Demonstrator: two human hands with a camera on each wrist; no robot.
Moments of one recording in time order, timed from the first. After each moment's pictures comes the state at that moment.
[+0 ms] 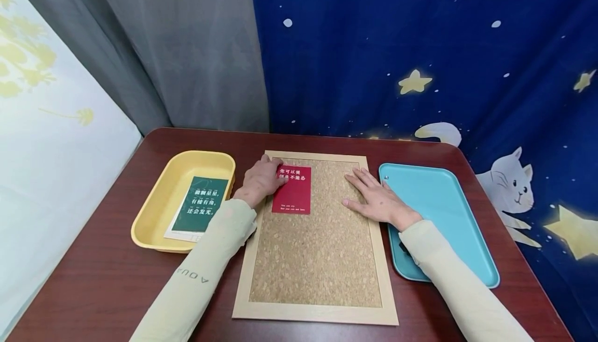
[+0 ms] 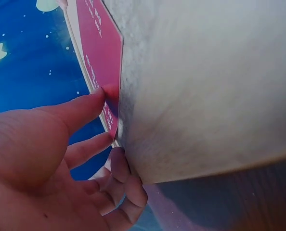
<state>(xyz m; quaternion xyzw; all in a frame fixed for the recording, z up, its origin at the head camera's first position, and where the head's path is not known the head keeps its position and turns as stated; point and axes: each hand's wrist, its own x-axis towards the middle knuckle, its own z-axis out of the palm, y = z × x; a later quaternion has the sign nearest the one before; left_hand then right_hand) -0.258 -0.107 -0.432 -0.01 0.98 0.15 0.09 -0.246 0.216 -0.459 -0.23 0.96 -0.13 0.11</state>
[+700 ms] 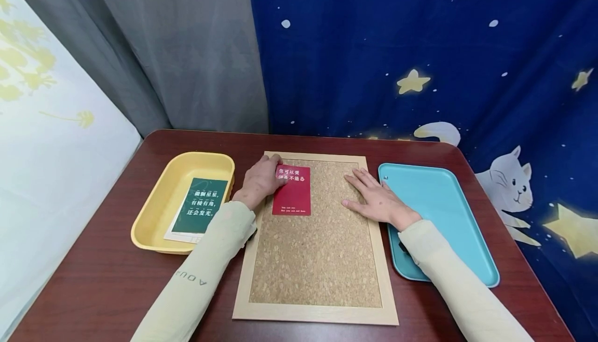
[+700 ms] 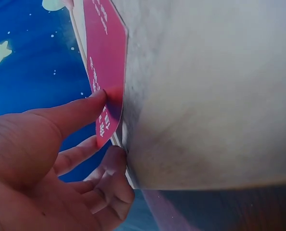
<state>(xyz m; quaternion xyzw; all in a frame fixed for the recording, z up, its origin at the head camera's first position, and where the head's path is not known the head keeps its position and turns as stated) -0.256 -0.106 -0.429 -0.01 0.98 0.20 0.07 -0.246 0.216 -0.459 -0.23 0.96 -0.14 0.11</state>
